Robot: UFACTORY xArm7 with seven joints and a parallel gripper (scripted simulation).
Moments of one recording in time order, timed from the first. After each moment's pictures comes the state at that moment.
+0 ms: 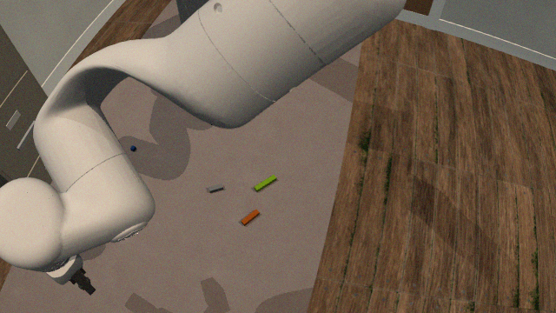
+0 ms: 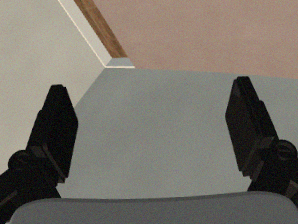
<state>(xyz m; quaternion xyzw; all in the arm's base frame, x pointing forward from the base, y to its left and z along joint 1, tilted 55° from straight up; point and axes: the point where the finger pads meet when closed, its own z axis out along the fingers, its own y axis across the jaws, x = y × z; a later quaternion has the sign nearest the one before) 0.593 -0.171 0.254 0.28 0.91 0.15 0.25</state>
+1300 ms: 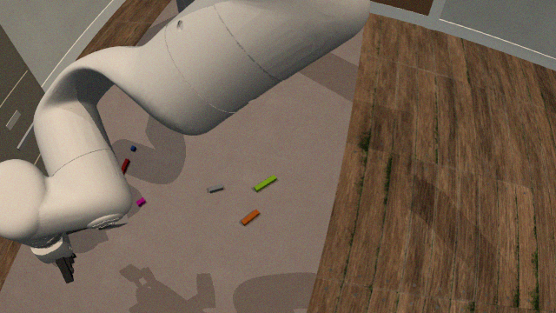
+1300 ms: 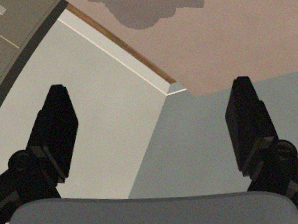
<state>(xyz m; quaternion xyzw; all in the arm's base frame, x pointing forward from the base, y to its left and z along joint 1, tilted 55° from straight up) 0.585 -0.169 0.205 0.45 0.85 0.22 0.18</state>
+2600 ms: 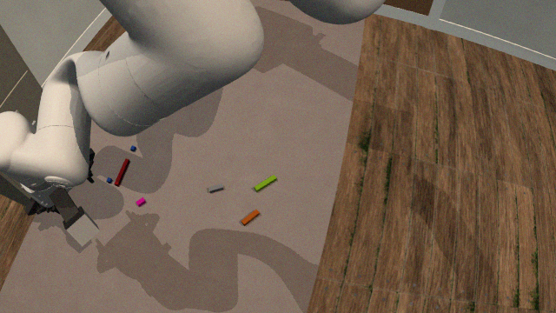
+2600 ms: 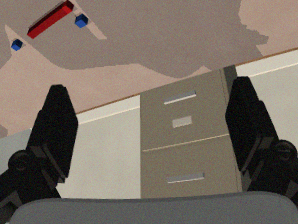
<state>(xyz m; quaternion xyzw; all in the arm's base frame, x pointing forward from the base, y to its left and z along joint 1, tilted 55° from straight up) 0.554 -0.154 0.083 0.83 0.46 0.31 -0.09</state>
